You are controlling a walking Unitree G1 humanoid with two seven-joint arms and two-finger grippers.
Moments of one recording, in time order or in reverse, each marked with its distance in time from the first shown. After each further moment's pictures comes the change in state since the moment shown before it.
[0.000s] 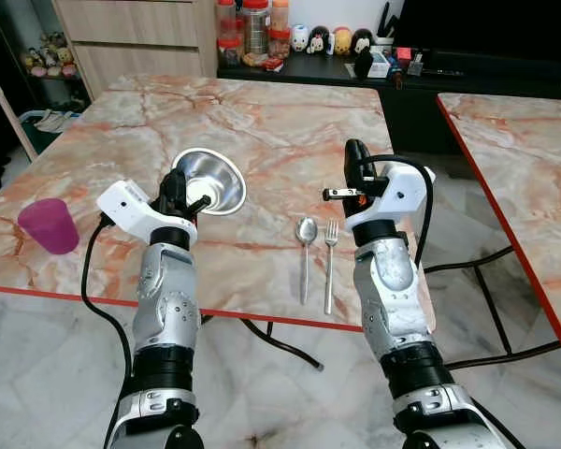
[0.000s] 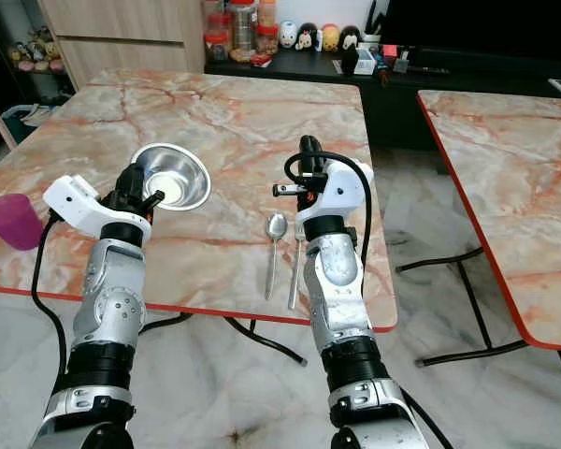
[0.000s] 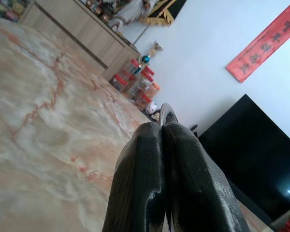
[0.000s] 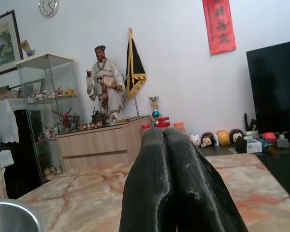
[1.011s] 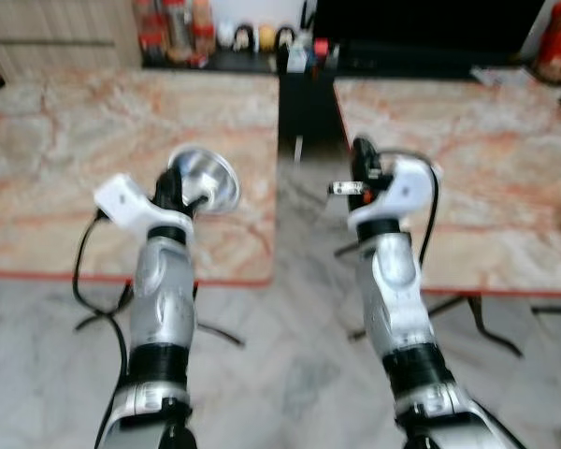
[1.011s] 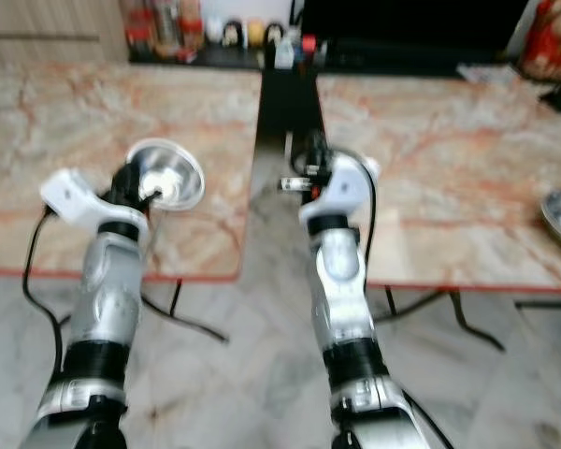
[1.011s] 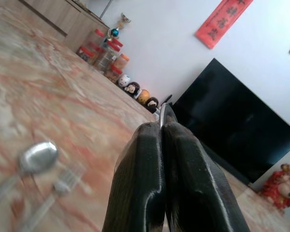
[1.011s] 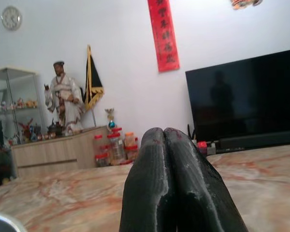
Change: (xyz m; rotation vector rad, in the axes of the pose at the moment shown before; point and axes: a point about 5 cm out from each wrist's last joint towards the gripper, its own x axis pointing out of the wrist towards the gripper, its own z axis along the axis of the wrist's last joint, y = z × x) left arm 0.004 0.000 0.002 0.063 -0.002 0.002; right arm 0.005 -0.002 0.008 -0.022 -0.022 -0.028
